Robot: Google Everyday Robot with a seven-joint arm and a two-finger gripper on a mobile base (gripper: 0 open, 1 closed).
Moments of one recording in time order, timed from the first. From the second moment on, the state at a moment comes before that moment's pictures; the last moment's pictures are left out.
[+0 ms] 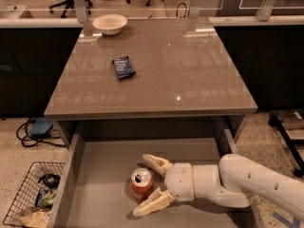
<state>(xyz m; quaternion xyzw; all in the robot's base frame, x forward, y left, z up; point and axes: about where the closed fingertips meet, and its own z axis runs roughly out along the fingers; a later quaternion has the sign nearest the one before) 0.390 0.024 0.662 -0.50 0.60 0.43 0.45</state>
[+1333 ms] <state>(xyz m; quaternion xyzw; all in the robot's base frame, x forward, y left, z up) 0.388 0.030 0.663 -0.50 0.60 0.44 0.45</state>
